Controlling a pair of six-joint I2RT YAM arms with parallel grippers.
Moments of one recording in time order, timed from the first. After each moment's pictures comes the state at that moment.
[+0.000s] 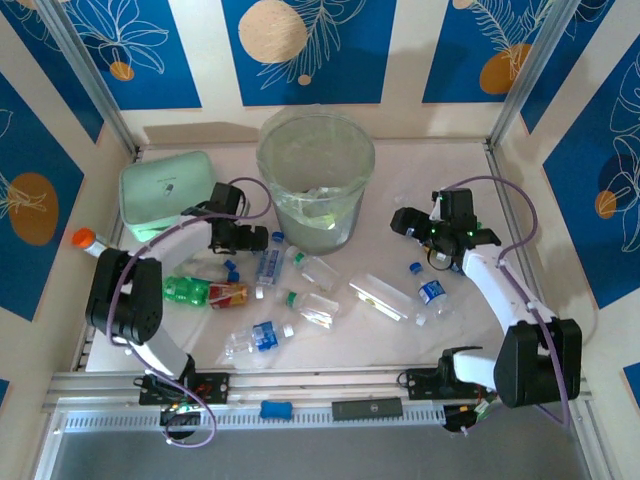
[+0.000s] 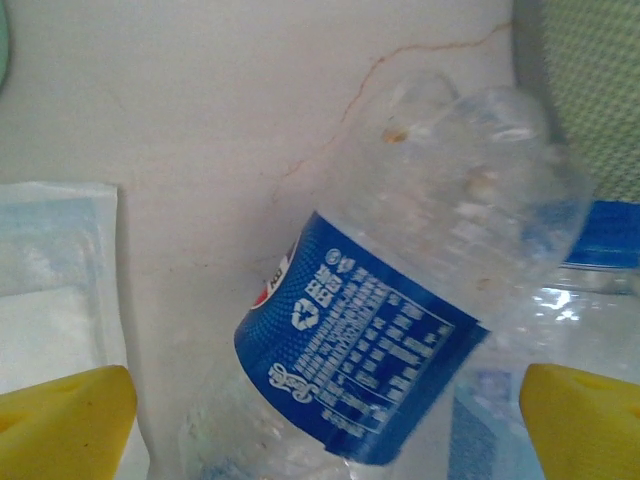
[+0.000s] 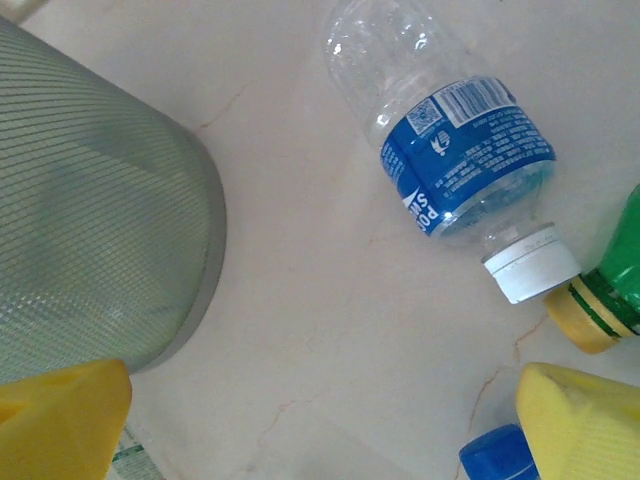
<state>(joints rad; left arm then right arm) -0.30 1.65 1.06 -0.54 0.03 -0.21 0.09 1.24 0.86 -0.47 -0.18 0.49</state>
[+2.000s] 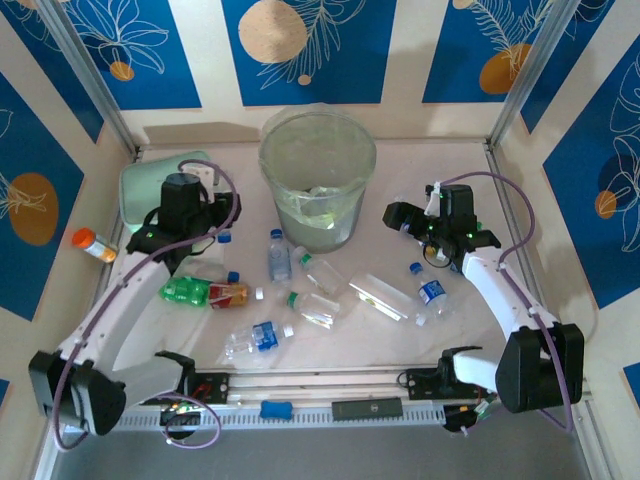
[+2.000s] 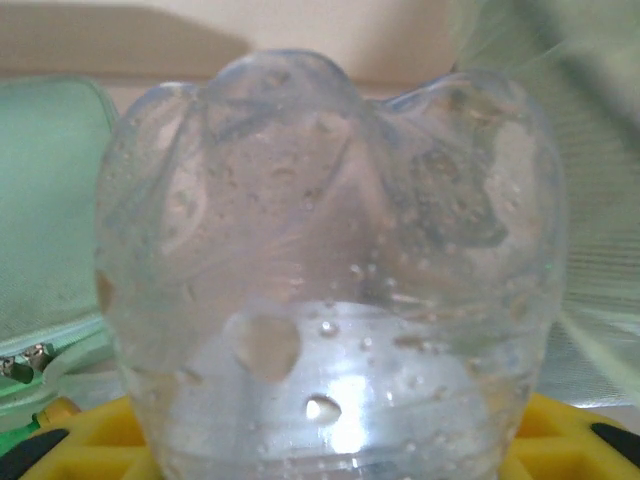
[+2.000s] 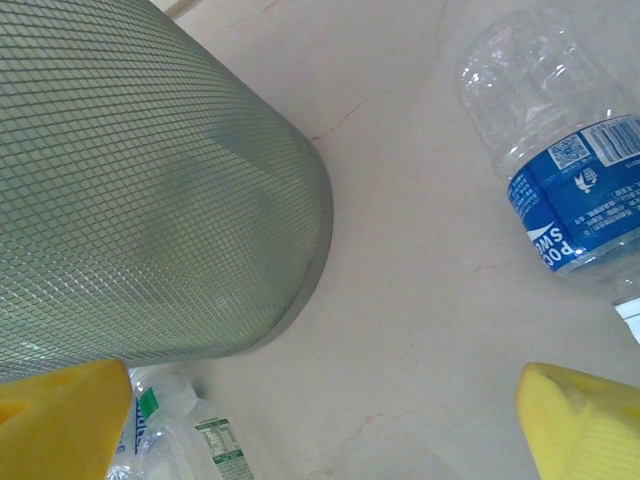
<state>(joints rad) -0.30 1.11 1.04 -0.45 0.00 -0.24 0.12 1.20 0.84 -0.37 -0.32 0.49</state>
